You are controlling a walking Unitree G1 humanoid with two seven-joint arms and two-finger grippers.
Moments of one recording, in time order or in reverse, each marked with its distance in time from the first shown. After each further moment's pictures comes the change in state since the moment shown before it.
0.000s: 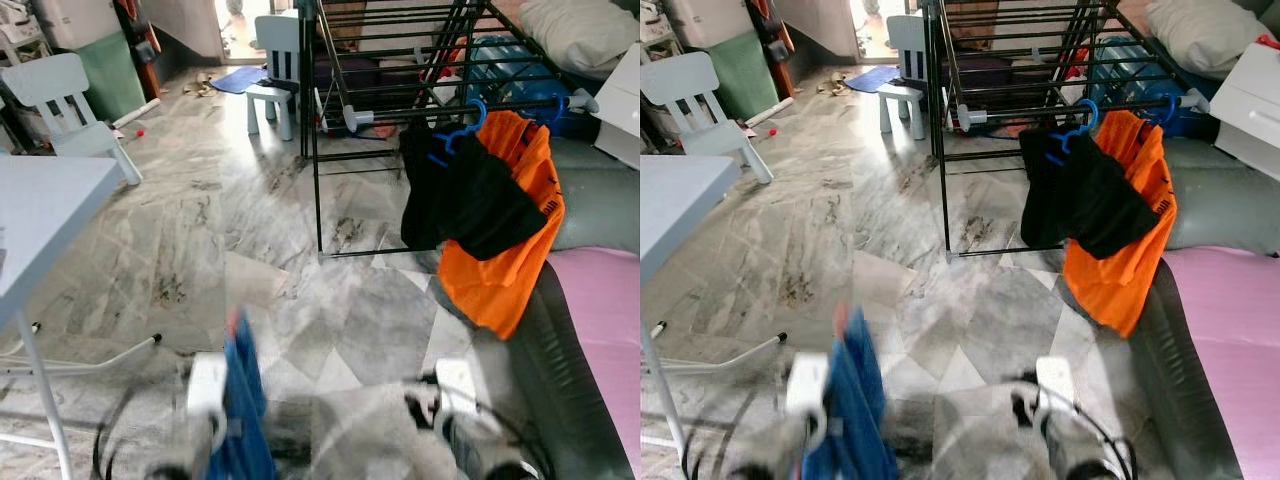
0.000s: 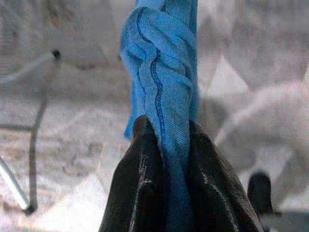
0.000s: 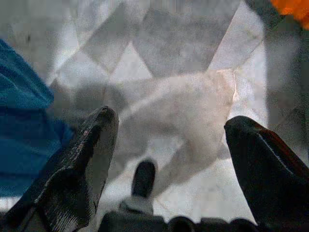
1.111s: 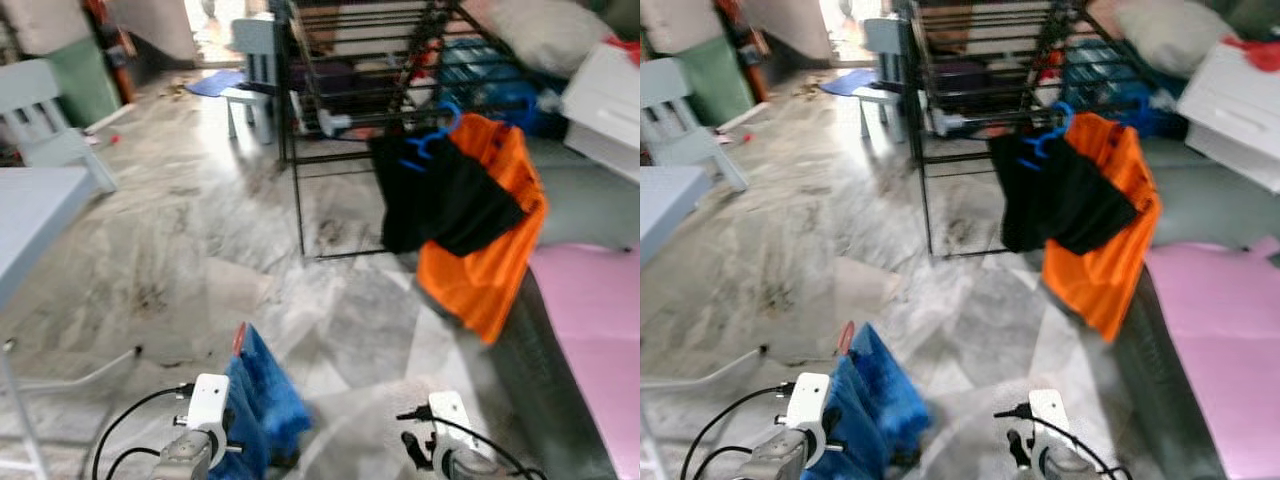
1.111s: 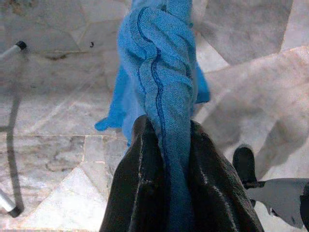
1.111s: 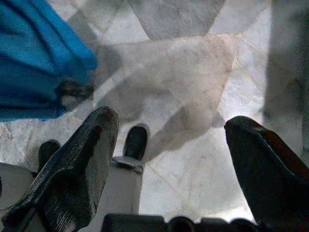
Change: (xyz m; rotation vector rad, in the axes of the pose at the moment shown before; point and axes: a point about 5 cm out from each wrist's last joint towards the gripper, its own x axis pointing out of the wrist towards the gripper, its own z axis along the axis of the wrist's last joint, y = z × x) left arm -0.010 -0.006 -0.040 0.035 0.098 -0.083; right arm -0.009 0.004 -0.047 -0.111 0.147 0.050
